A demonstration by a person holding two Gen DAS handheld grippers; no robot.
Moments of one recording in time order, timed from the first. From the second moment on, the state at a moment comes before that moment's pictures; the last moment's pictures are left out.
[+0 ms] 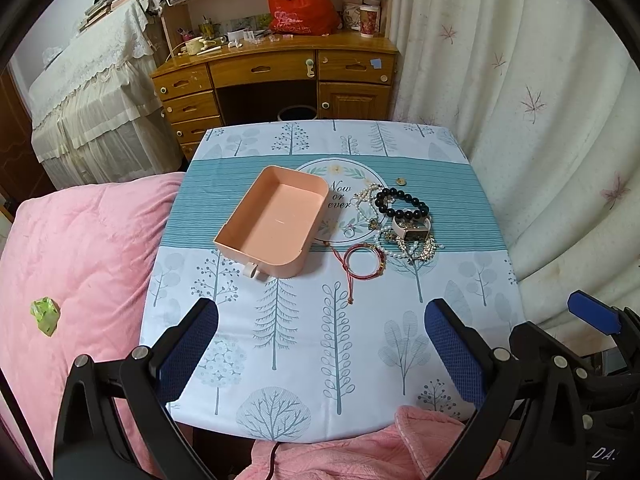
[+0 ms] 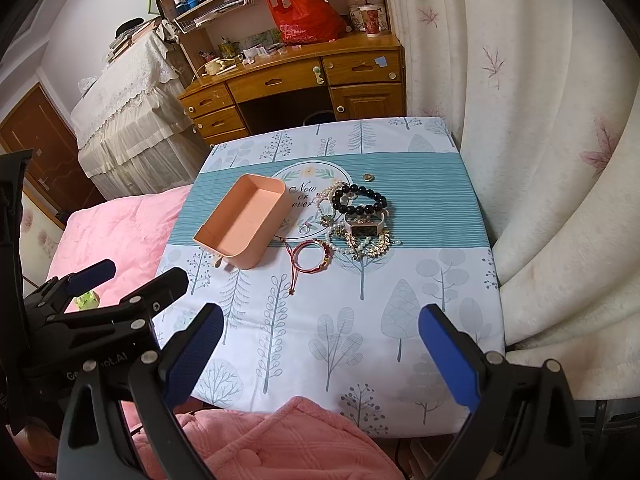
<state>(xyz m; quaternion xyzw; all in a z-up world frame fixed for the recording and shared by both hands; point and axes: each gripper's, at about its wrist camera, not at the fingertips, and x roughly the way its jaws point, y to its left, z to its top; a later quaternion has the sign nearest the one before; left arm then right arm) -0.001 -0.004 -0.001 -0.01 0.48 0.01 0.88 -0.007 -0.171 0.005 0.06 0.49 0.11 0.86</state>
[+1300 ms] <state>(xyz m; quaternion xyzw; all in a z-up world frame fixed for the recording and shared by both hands) -0.004 -0.002 0.001 -0.01 0.48 0.02 0.88 -0.008 -0.174 0.004 0.06 0.49 0.11 0.87</state>
